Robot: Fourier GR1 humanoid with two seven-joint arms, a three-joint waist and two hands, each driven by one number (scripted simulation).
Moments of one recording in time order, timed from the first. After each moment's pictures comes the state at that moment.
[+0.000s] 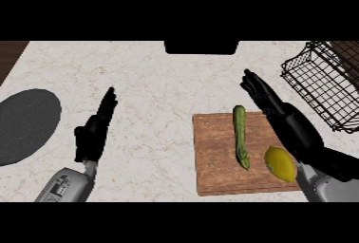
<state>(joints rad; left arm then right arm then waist) -0.21 0.28 -0.32 -1.35 0.18 0.34 -0.05 -0.27 -0.39 0.31 -1.70 -0.25 0.05 -0.11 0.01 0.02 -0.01</state>
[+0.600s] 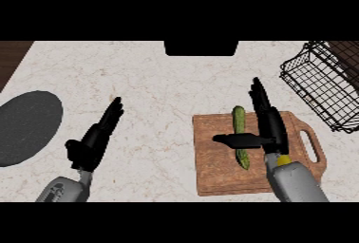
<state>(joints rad) -0.15 0.30 -0.33 -1.36 0.24 0.15 -0.13 -0.25 -0.17 0.24 -1.38 -0.09 -0.34 -0.02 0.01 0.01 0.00</state>
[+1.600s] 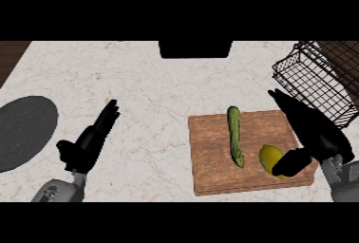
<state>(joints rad) -0.12 0.31 -0.29 -1.35 0.26 0.09 -0.12 -0.35 -0.73 0.50 -1.77 0.30 0.12 0.77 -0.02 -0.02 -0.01</state>
